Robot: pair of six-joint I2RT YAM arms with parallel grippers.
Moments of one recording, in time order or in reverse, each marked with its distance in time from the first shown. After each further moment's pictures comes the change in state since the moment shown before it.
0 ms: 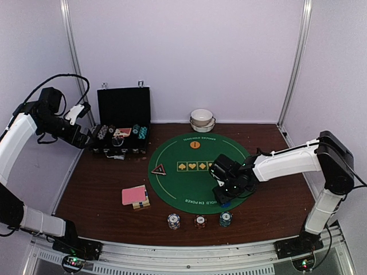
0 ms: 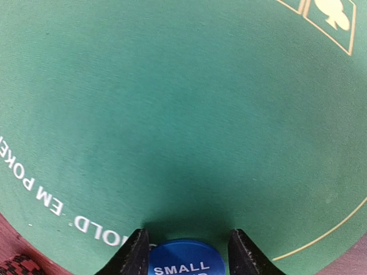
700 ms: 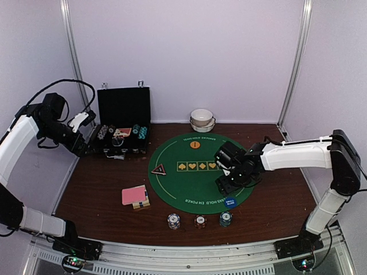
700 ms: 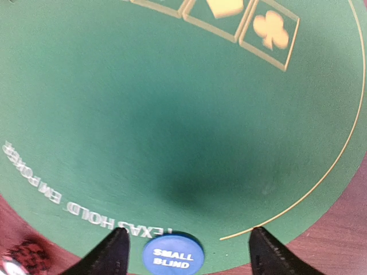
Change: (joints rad) left arm -0.018 -0.007 -0.035 -0.078 0.089 0.104; right arm -0.062 -0.072 0.072 -0.164 0.027 -0.041
